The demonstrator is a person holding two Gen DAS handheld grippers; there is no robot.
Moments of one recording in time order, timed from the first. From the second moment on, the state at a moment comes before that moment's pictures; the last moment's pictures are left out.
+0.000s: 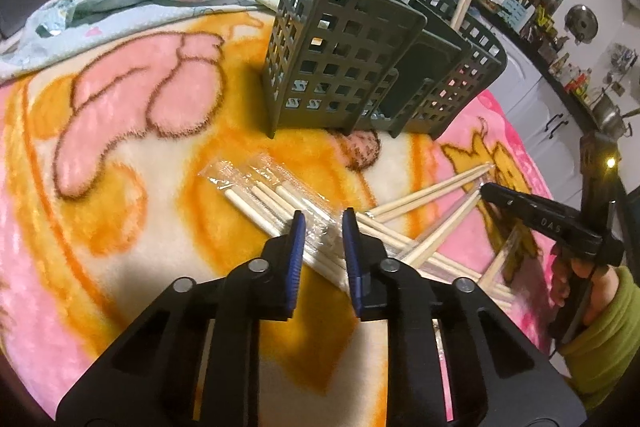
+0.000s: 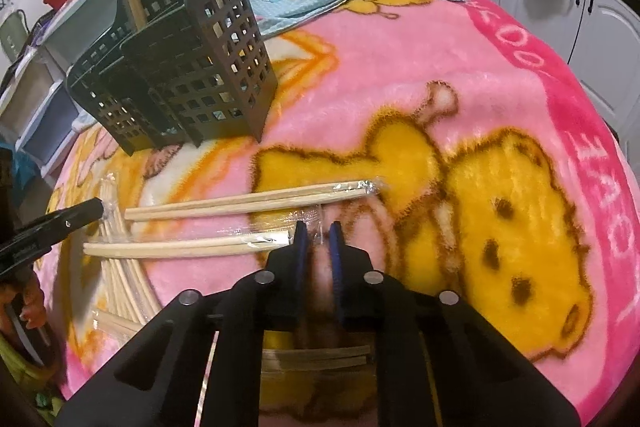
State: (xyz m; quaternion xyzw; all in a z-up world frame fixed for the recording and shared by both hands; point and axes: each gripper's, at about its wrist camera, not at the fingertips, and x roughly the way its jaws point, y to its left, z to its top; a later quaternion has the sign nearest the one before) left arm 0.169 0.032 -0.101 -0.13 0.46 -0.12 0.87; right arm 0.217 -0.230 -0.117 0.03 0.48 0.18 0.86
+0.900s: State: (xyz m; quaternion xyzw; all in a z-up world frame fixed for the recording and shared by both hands) left arm 0.143 0.040 -0.035 -0.14 0.37 -0.13 0.91; right arm 0.171 -0.224 -0.025 0.01 0.37 0.19 0.91
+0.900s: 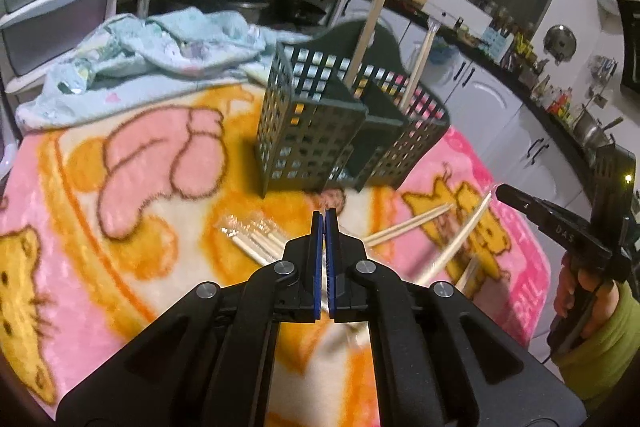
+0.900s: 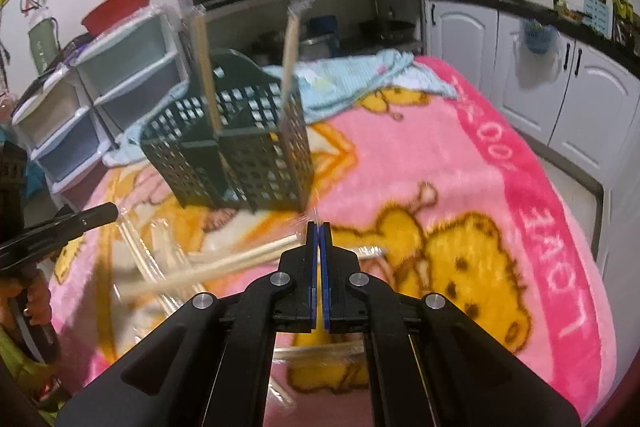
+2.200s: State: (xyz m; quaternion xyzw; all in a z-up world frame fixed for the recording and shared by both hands) left arm 0.142 -0.029 0.077 -0.10 0.26 -0.23 0.93; right arm 0.118 -0.242 0.101 0.03 0.20 0.20 0.96
